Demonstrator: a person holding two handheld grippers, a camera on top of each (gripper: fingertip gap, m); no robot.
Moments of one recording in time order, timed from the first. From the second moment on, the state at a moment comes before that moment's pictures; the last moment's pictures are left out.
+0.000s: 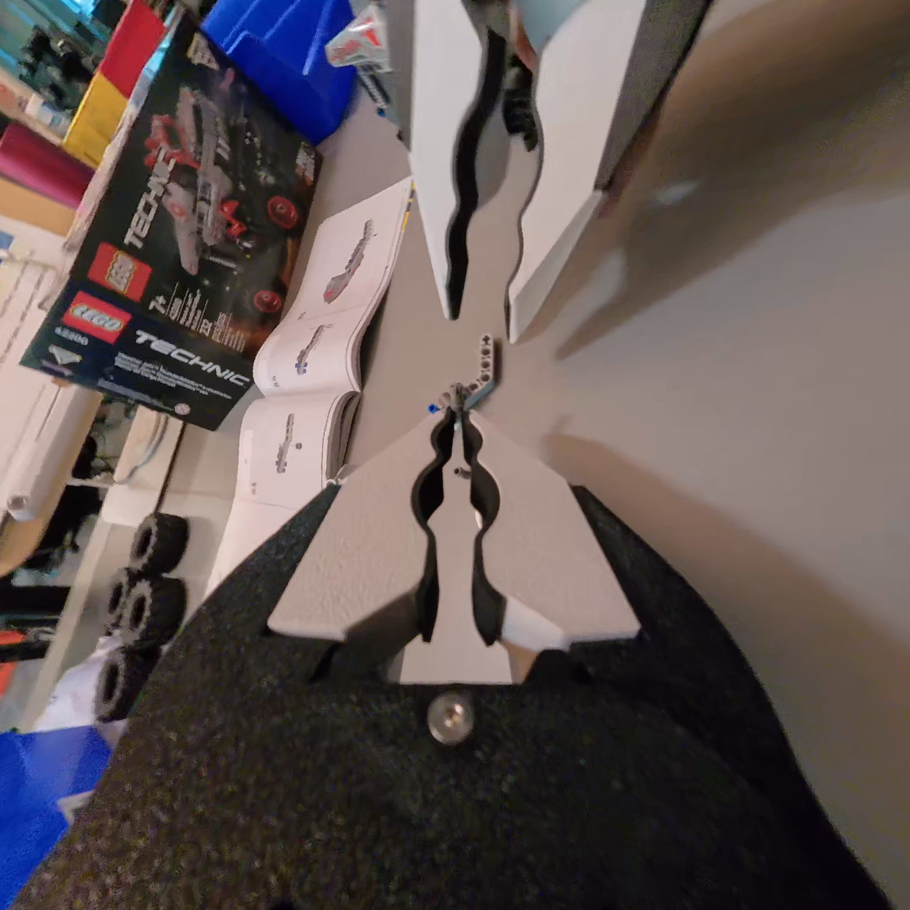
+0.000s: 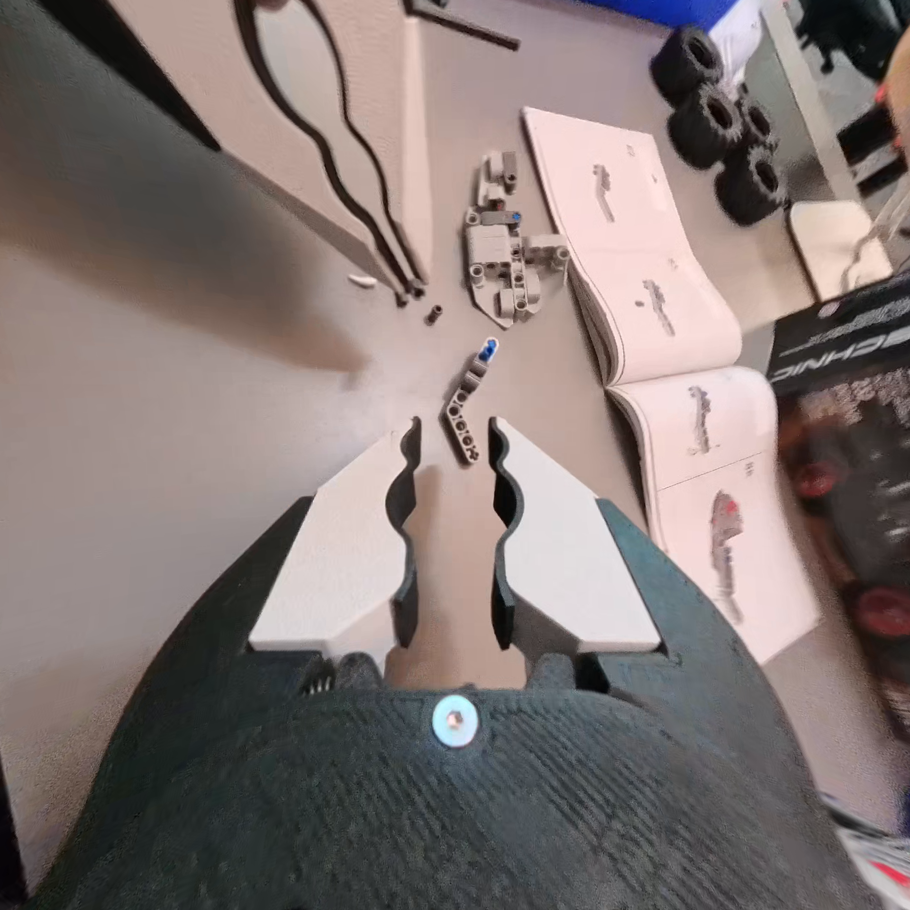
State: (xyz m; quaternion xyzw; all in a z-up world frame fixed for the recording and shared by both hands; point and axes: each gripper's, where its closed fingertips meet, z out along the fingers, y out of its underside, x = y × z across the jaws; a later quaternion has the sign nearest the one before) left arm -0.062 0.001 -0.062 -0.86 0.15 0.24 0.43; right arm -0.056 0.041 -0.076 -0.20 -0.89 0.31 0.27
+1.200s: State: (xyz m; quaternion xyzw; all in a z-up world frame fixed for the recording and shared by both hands) left arm -0.094 0.001 -0.067 -0.84 0.07 0.26 0.47; right arm -0.085 0.021 -0.108 -0.26 -0.88 0.34 0.19
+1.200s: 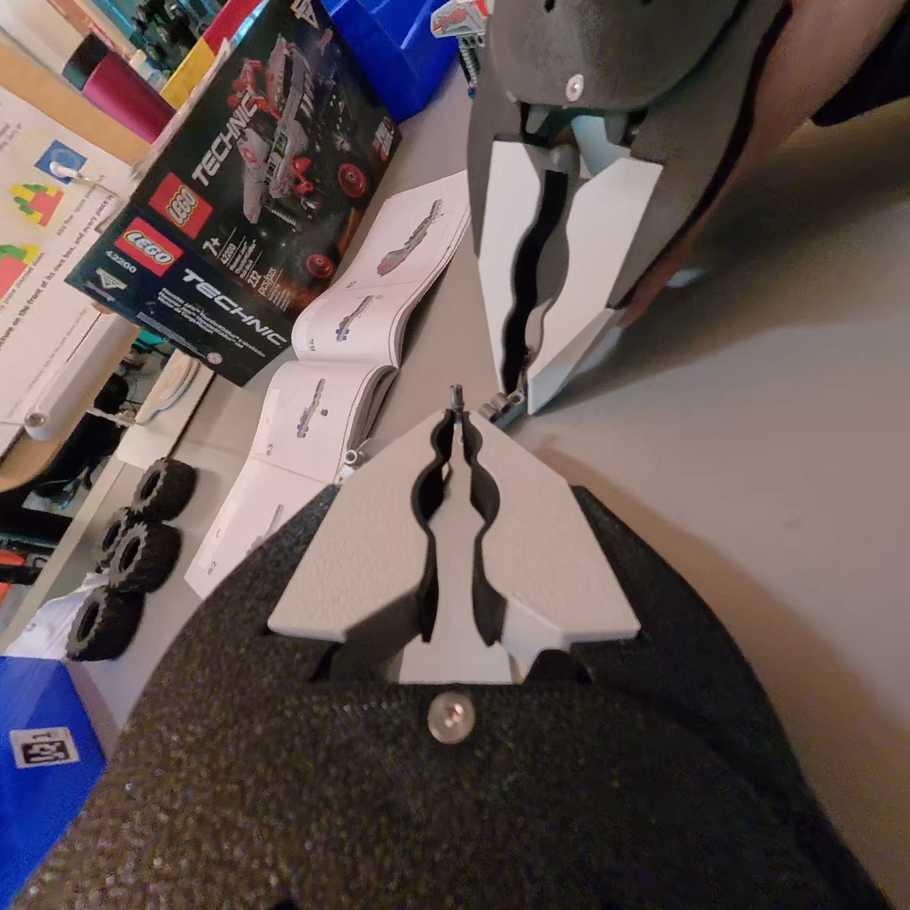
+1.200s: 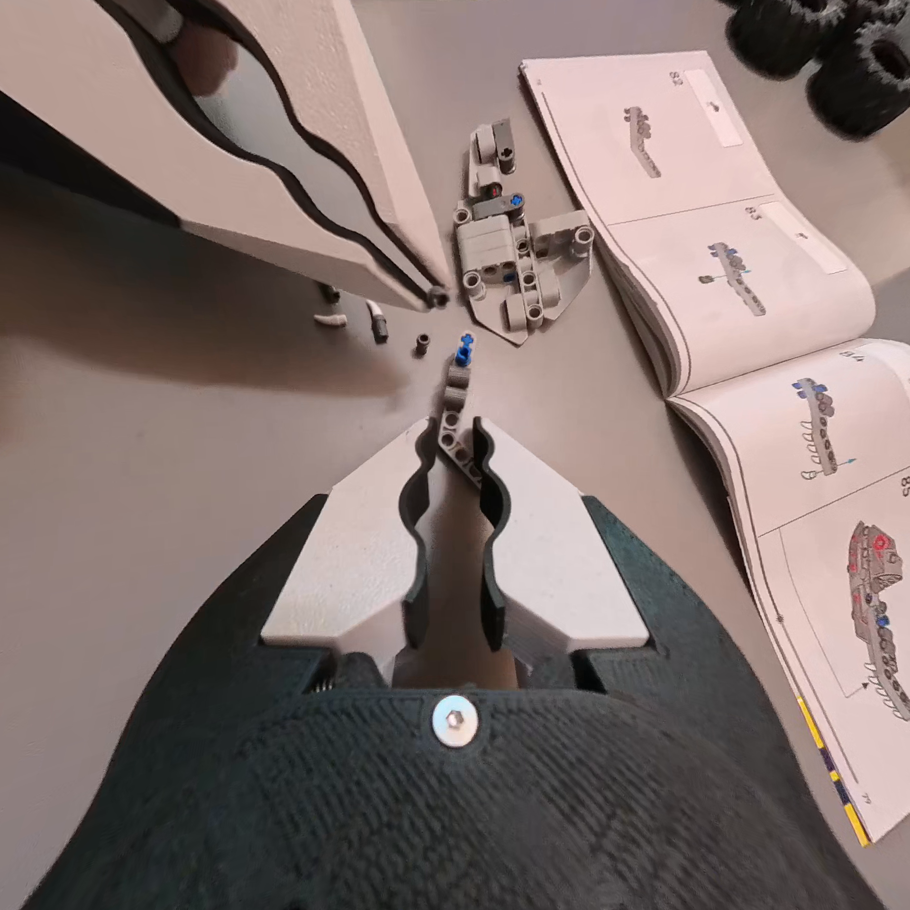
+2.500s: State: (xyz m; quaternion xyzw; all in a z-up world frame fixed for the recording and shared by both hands) left arm -0.098 0.009 -0.034 -0.82 0.08 0.39 0.42; right arm -0.095 0.015 -0.021 -0.47 -0.46 0.74 -0.15
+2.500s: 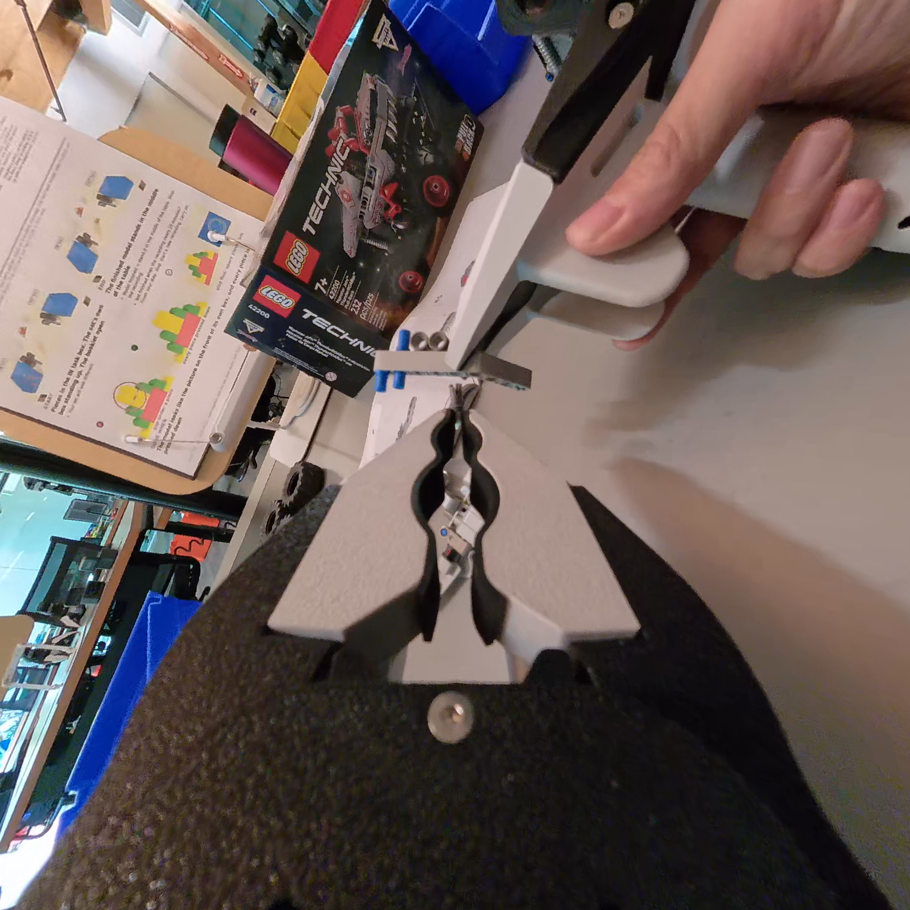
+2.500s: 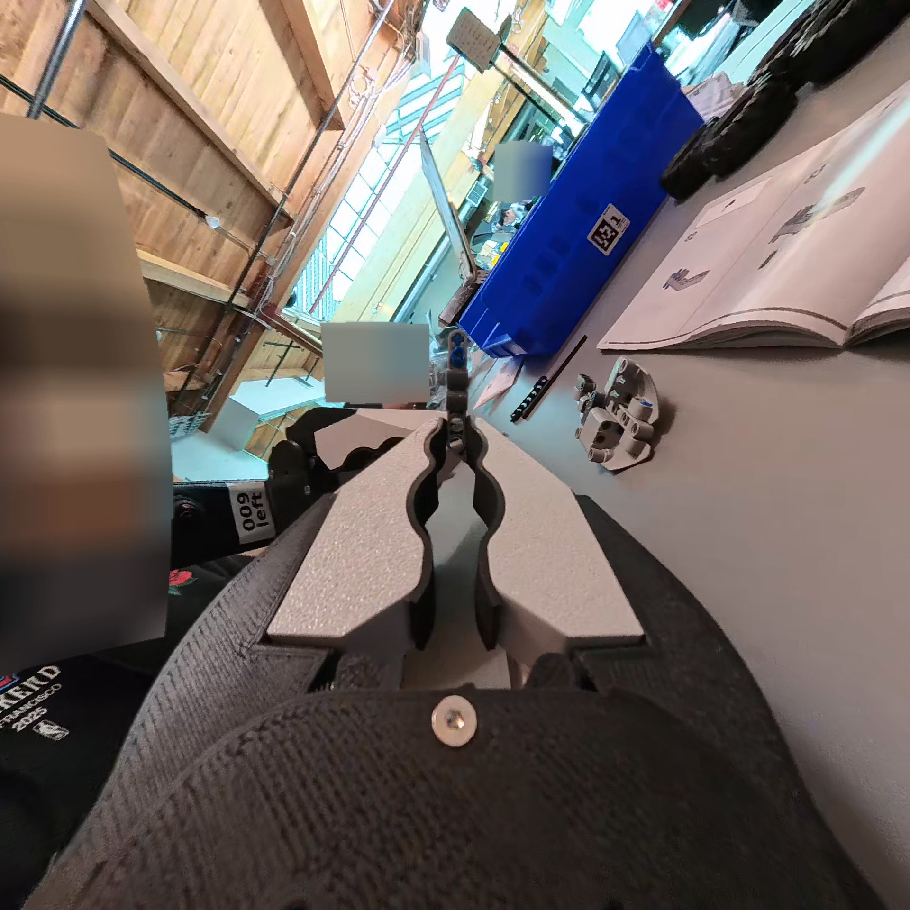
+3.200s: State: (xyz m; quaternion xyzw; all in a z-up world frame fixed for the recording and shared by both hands) left arm -0.100 0.004 -0.048 -0.83 0.10 0.42 0.35; right arm -0.097 0.003 -0.036 -0.48 -0.55 0.69 -0.02
